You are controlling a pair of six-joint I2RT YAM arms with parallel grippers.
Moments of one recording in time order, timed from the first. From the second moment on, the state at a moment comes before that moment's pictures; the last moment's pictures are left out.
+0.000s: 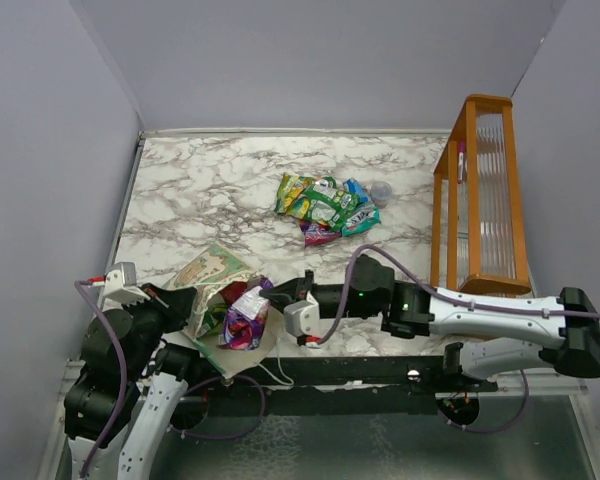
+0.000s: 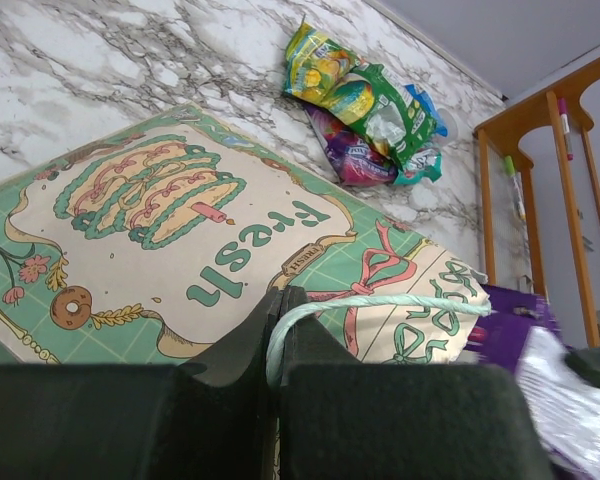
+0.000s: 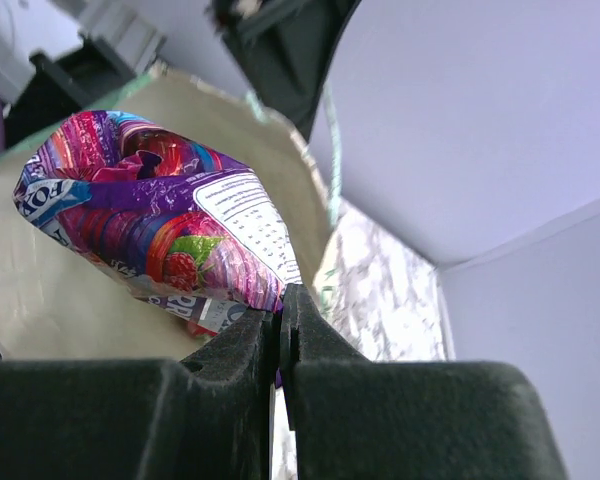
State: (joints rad) left arm -0.26 0.10 0.83 -1.02 -0.03 -0.67; right arm 1.32 1.25 0.91 0.23 -0.24 -0.82
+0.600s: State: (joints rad) left arm -0.26 0.10 0.82 -1.02 -0.03 -0.67; right arm 1.32 0.99 0.83 0.50 0.08 -0.75
